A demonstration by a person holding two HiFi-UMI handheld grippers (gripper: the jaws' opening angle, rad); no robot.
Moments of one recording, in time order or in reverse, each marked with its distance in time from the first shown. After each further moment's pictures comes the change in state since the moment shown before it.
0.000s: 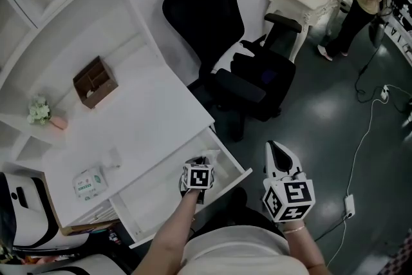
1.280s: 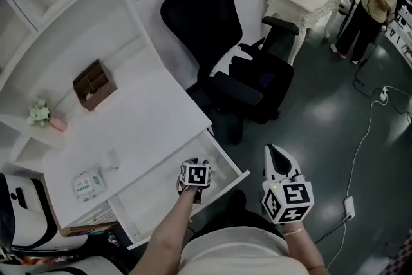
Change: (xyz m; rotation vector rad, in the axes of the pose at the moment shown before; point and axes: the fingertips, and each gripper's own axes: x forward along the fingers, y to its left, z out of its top) left arm 0.014 0.003 -0.010 -0.005 0.073 0.000; right arm -0.006 -0.009 -0.005 0.007 0.013 -0.001
